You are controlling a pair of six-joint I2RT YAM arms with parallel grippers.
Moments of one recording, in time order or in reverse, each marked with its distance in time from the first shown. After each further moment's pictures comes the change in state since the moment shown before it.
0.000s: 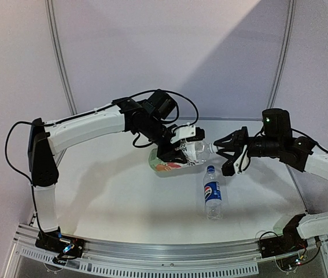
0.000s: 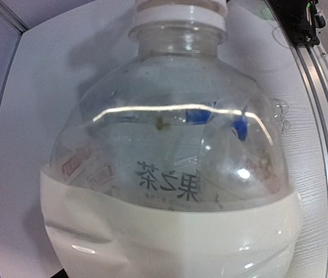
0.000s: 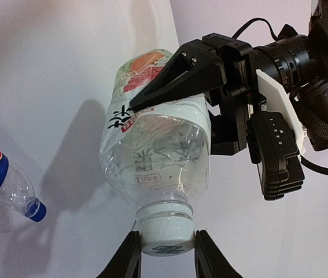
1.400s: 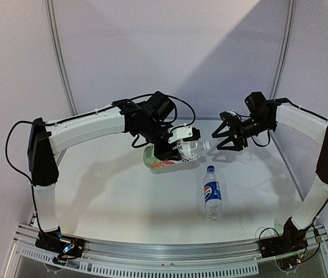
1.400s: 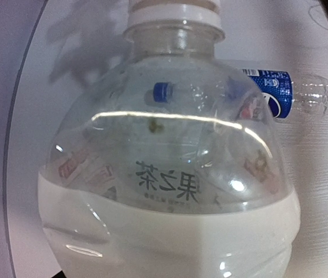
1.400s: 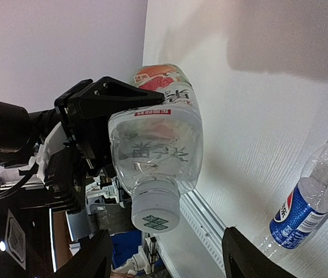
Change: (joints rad) left arm 0.006 -0.001 -0.031 0.016 -0.146 -0.021; right arm -0.293 0.593 0.562 -0.693 -0.618 2.130
